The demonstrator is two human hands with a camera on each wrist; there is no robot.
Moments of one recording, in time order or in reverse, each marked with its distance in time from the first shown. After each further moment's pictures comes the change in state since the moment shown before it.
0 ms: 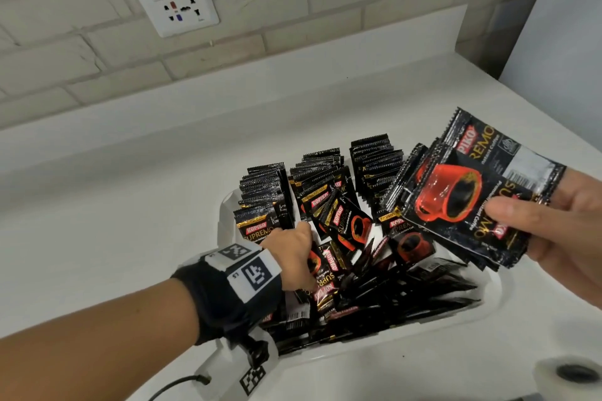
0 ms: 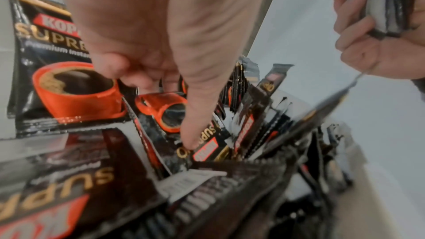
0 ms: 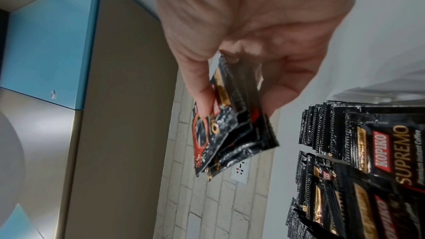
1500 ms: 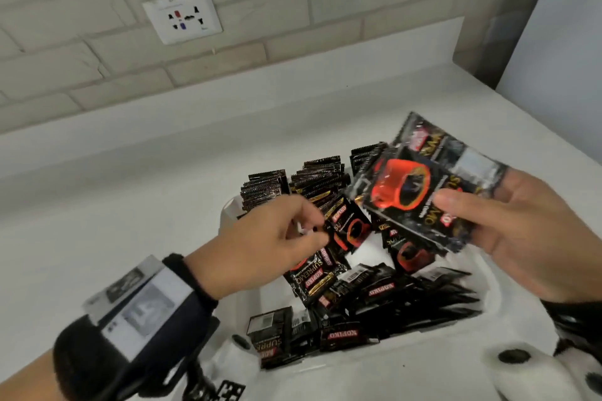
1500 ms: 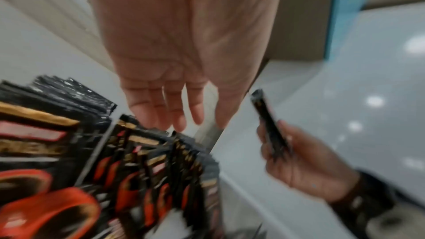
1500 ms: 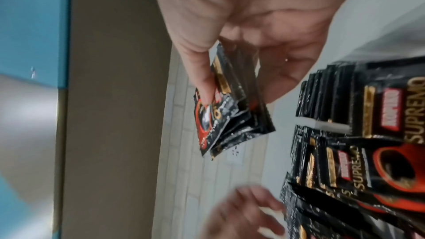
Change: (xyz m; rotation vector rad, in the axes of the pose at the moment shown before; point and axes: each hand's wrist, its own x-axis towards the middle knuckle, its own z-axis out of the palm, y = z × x) left_hand -0.043 -0.022 -0.031 -0.626 0.303 0.403; right_hand 0.017 0.010 0.015 0.063 -0.040 -0.001
